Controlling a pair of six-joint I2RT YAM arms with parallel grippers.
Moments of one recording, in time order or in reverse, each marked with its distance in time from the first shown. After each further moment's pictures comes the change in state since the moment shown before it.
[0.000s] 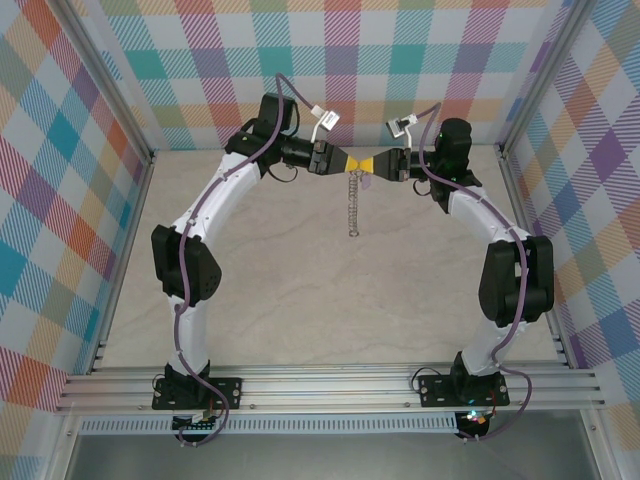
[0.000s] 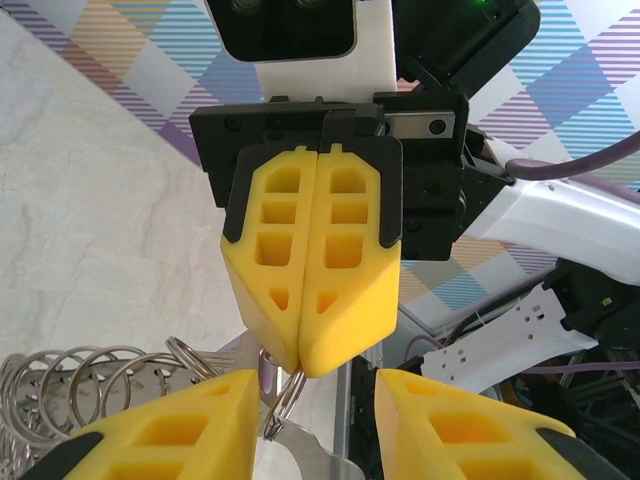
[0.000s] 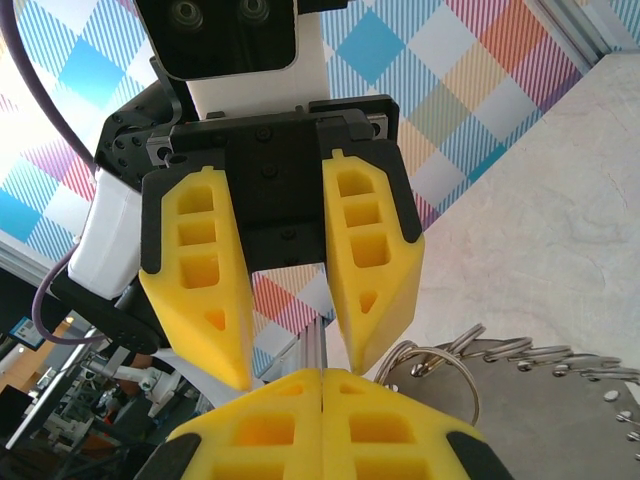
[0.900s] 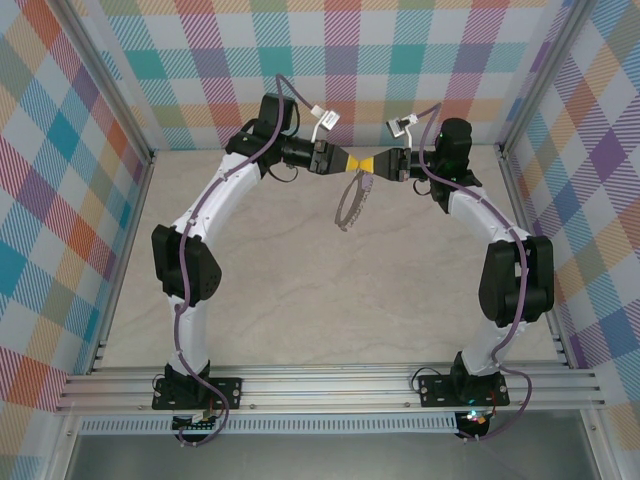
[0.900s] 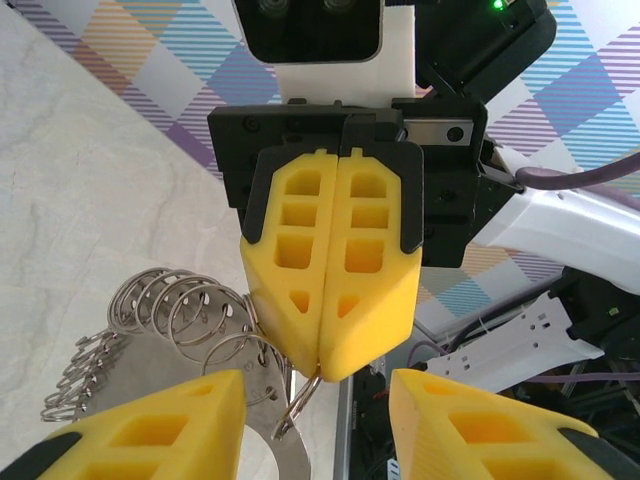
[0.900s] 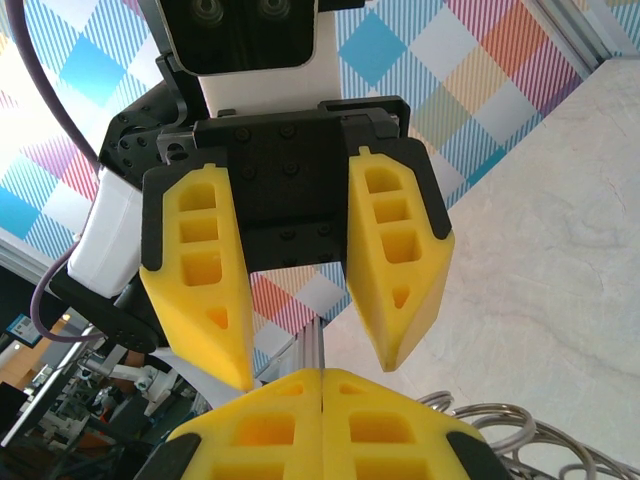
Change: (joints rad) left arm 0.000 0.000 -0.007 0.027 -0.016 -0.021; right arm 0.000 0.000 0.000 0.012 0.000 0.000
